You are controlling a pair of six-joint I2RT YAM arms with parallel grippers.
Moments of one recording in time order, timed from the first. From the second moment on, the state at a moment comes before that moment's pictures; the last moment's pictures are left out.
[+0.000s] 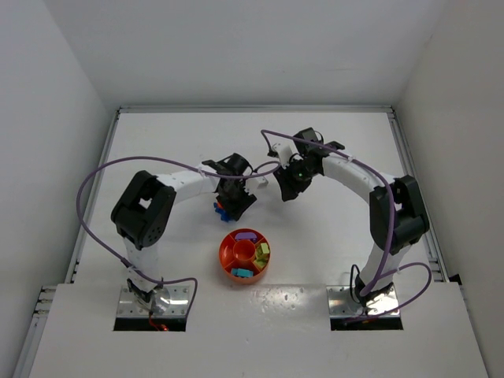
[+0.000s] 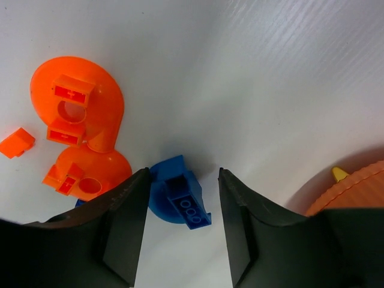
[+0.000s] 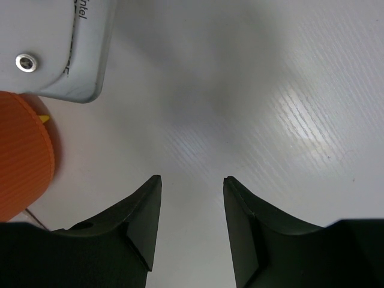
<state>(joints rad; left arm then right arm) -0.61 1.87 1.21 -0.60 0.17 0.29 0.41 1.77 1.25 -0.66 -0.38 -0.34</state>
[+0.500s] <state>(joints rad) -0.61 1.89 1.22 -0.60 0.18 0.29 0.40 1.77 1.25 -0.66 -0.38 -0.35</state>
